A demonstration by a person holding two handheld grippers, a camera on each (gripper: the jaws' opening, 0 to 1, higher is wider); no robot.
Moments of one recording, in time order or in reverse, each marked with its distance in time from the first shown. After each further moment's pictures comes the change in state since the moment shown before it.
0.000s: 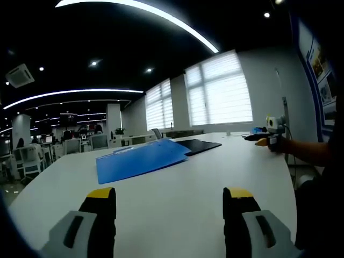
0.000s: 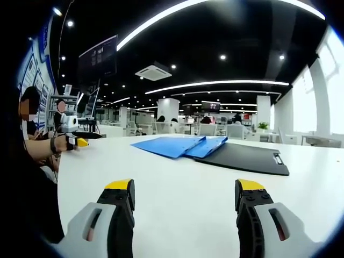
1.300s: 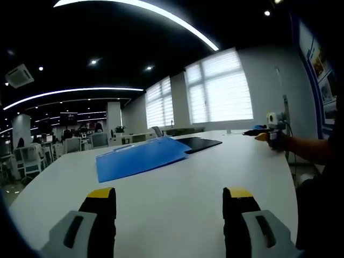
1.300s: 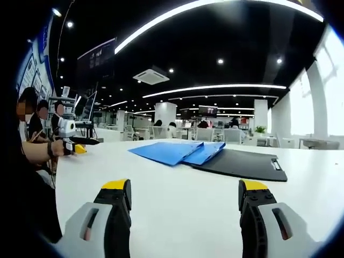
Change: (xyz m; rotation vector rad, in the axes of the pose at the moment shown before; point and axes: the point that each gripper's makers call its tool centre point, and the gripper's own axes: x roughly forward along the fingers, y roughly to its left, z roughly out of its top) left arm 0.001 -0.001 -0.003 0.003 0.018 0.002; right arm 0.005 -0.002 0.020 -0.028 -0.049 -0.041
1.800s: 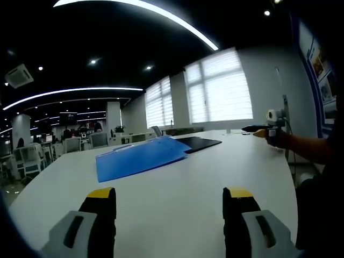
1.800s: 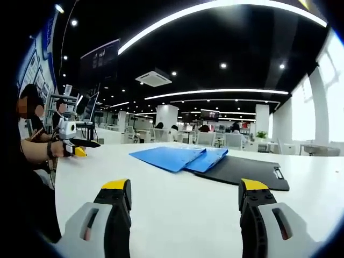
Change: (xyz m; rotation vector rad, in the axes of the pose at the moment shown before) left arm 0.000 0.000 0.000 0.002 0.003 -0.002; right arm 0.013 0.012 0.012 -0.017 -0.006 0.029
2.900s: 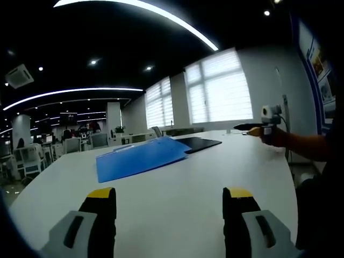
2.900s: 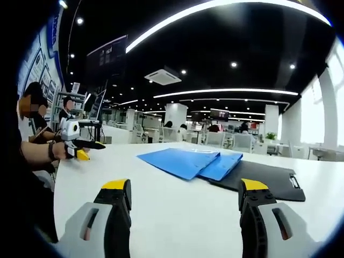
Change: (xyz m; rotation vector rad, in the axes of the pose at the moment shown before) left arm 0.000 0.000 0.000 0.003 -0.002 0.000; right arm 0.040 0.027 0.013 -0.016 0.004 0.077
